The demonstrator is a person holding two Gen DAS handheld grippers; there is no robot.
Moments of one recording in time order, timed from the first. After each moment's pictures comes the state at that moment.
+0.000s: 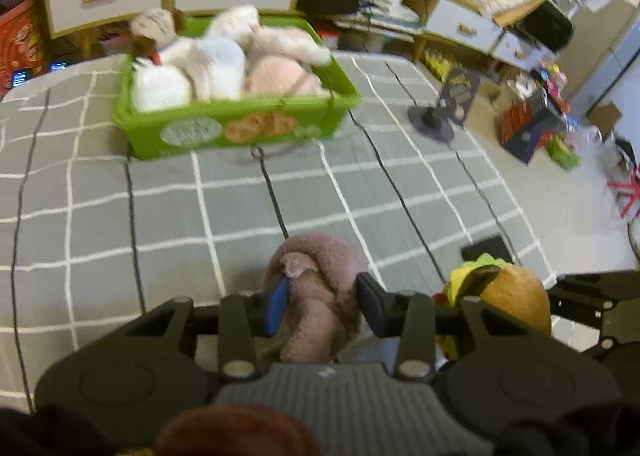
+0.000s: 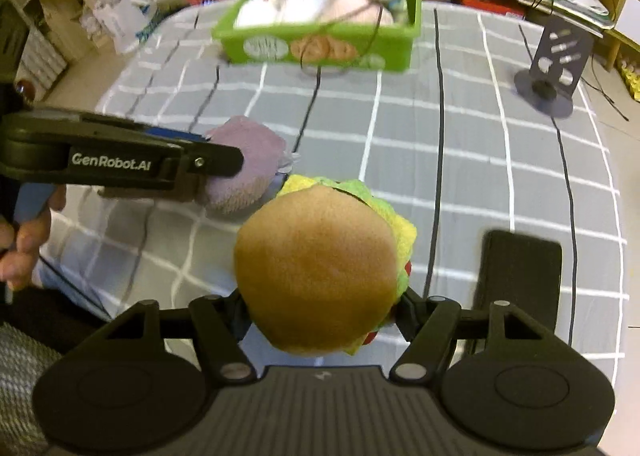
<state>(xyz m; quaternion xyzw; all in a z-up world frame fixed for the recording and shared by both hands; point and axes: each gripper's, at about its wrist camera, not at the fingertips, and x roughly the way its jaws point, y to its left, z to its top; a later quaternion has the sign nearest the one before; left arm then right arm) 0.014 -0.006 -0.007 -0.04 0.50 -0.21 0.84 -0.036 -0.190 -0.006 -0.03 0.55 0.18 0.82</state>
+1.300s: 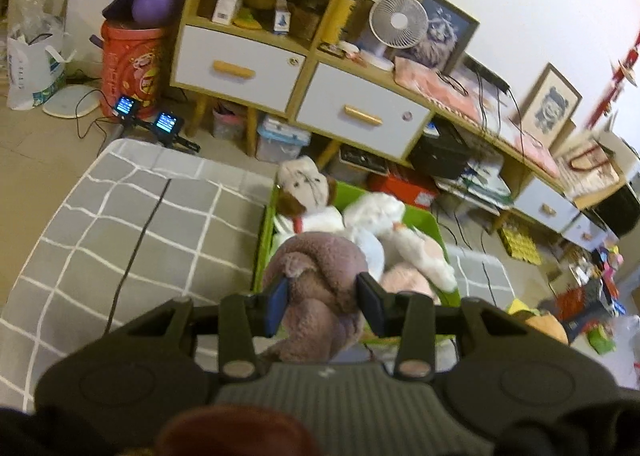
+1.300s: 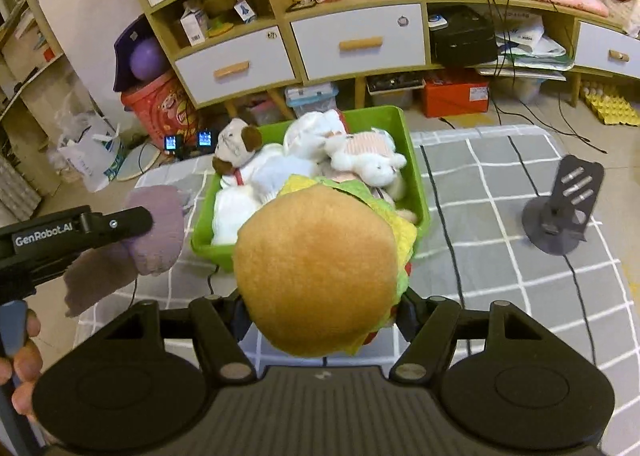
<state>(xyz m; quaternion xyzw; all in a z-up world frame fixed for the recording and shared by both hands) 0.103 0.087 0.039 -0.18 0.37 -0.06 0.91 0.086 -0.140 0.041 0.07 0.44 0.11 0.89</state>
